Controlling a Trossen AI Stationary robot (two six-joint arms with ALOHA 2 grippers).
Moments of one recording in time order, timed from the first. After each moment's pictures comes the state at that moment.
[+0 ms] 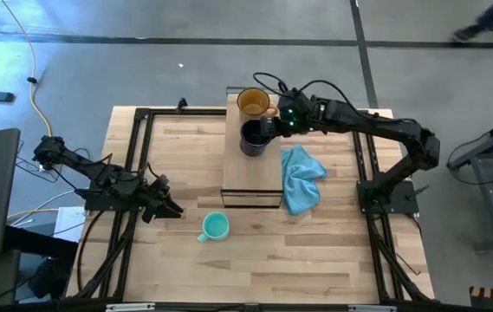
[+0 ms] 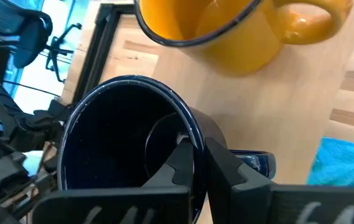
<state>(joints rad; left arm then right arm) -0.31 0.29 0.15 -0.19 -0.05 -1.03 -0.33 1.55 1.48 -0.70 0.06 0.97</state>
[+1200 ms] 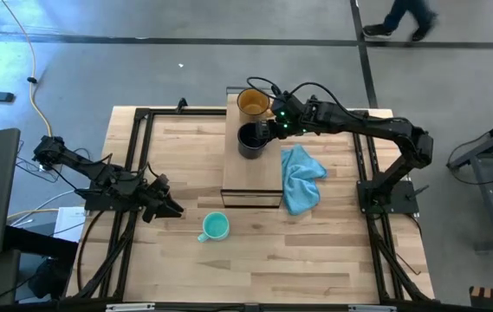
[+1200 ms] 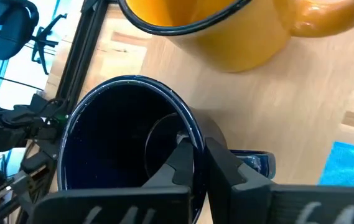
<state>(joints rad) -0.31 0.29 0.15 -0.18 -0.06 -1.03 -0.32 1.61 1.48 -0.68 0.05 0.95</state>
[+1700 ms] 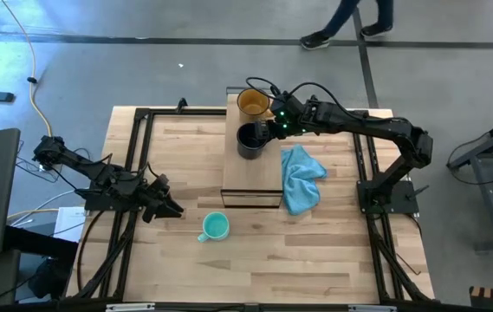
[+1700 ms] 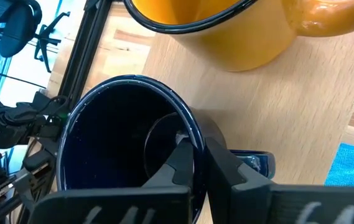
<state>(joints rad) -0.31 0.29 0.15 -0.18 -0.06 -1.03 -0.32 1.61 1.48 -0.68 0.04 0.94</state>
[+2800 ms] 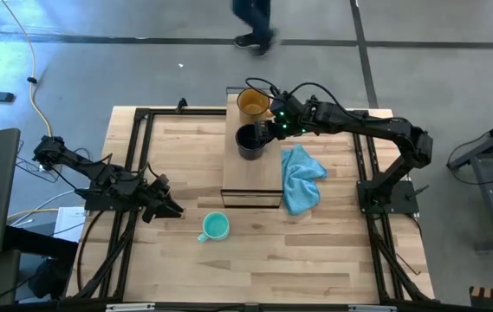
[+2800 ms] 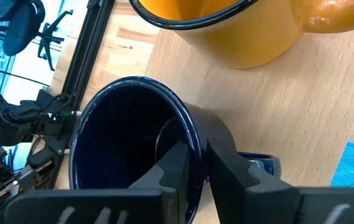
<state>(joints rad) -0.31 0.29 0.15 -0.18 -0.05 -1.03 -0.33 1.61 1.48 -0.67 0.03 0.94</state>
